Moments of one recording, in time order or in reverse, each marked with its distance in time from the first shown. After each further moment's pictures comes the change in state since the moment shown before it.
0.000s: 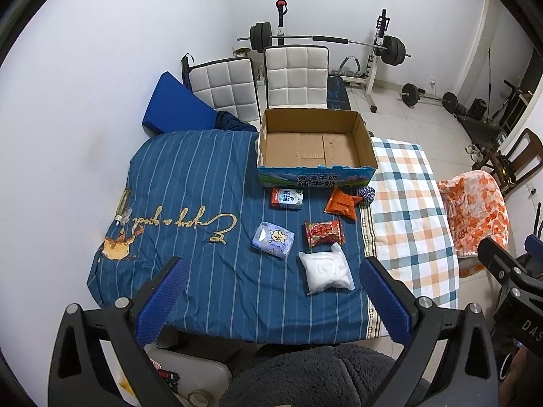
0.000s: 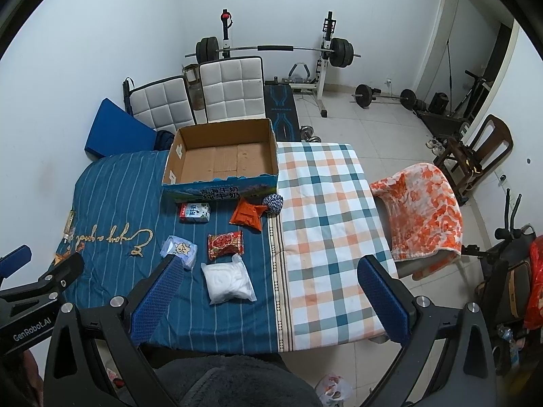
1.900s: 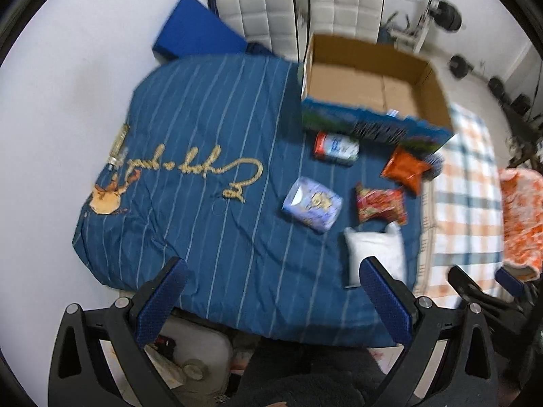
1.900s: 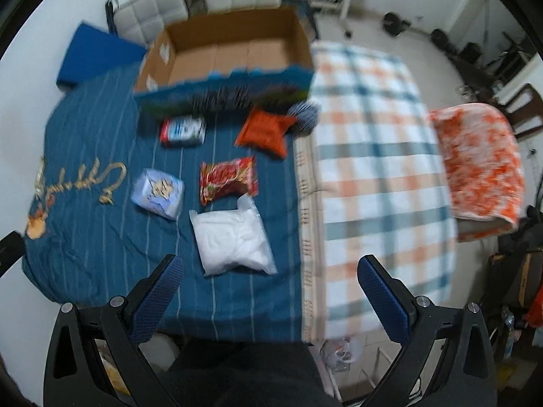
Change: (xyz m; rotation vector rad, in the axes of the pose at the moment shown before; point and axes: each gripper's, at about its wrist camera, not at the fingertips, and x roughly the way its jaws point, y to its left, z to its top) left arm 0.167 0.045 -0.008 -0.123 0.256 0.097; right arm 0.260 0.044 -0.044 -0.041 0.371 0.044
